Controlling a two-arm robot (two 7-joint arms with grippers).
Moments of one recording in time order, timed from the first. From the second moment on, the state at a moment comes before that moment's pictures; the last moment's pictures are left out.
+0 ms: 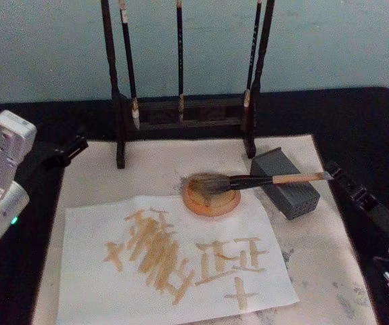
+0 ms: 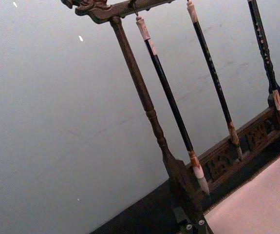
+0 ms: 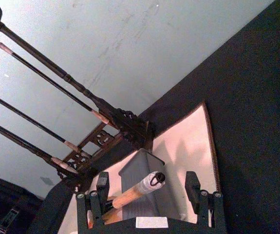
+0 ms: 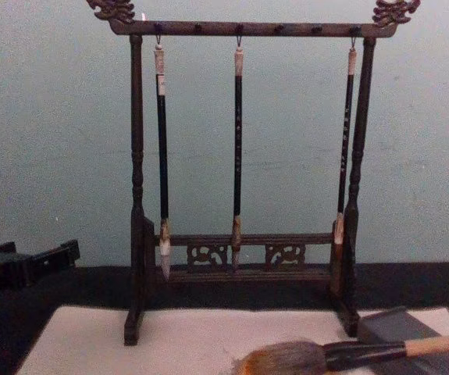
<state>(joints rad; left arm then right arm) -0.20 0.60 0.45 -1.41 -0.25 -0.12 0.03 -0.10 0.49 -0.17 -1.52 1.26 0.10 0.27</state>
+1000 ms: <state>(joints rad) -0.20 0.60 0.45 -1.41 -0.25 -0.12 0.03 -0.04 0.50 -0.25 -1.45 1.38 0.11 0.32</state>
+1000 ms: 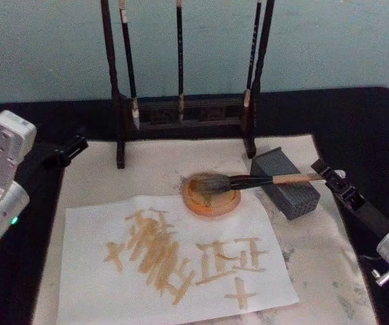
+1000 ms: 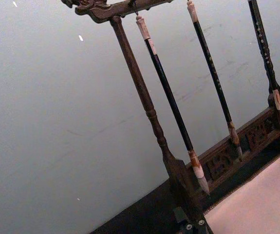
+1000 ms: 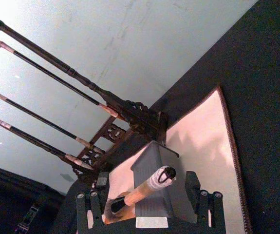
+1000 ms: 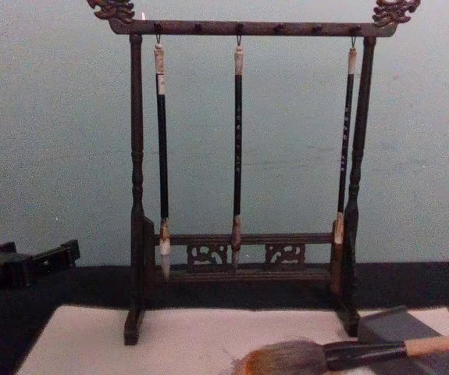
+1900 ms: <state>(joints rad) -0.20 0.60 0.45 -1.41 -0.25 -0.12 0.03 -0.03 0.51 -0.26 -1.44 1.39 0.10 0.33</state>
